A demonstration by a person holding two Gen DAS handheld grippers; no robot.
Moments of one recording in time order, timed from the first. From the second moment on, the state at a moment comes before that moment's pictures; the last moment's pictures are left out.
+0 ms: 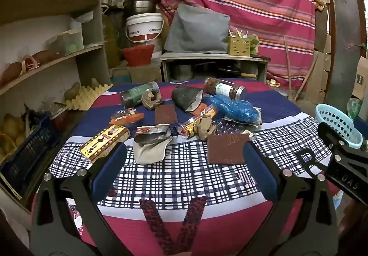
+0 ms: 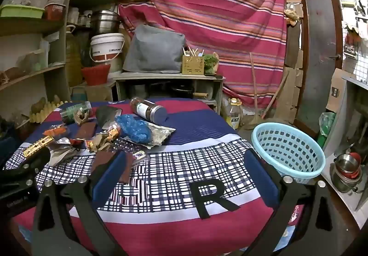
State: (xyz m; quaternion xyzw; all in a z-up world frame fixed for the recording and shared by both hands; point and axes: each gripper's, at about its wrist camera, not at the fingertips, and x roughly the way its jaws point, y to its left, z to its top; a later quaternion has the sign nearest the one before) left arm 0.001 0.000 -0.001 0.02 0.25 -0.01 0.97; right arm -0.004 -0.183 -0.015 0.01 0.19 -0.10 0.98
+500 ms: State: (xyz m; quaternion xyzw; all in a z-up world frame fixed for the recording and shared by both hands) left arm 0.002 0.002 -0.002 0.02 0.25 -0.01 0.97; right arm -0.002 -0.183 -0.014 0.01 0.18 -0.10 0.98
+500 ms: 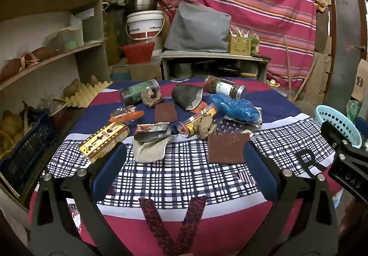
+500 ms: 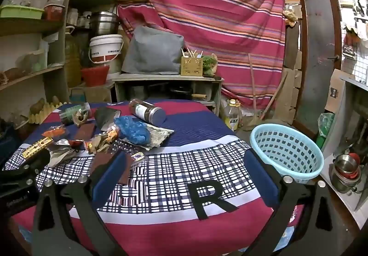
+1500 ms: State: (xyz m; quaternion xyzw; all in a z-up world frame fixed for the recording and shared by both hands) left arm 0.003 0.009 -0.006 0.02 0.24 0.00 0.97; right arm -0.006 -0.186 -0.014 0.01 0.18 -0.10 0.98
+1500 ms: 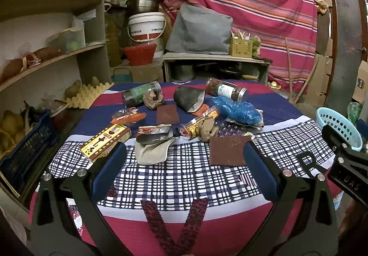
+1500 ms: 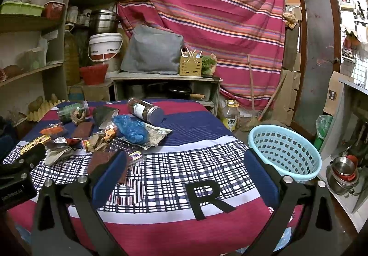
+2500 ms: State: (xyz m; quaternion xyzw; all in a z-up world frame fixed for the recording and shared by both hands) left arm 0.004 0.008 -0.007 0.02 0.24 0.00 0.97; right arm -0.005 -0.187 -0.014 0.01 0.18 -0.11 0.98
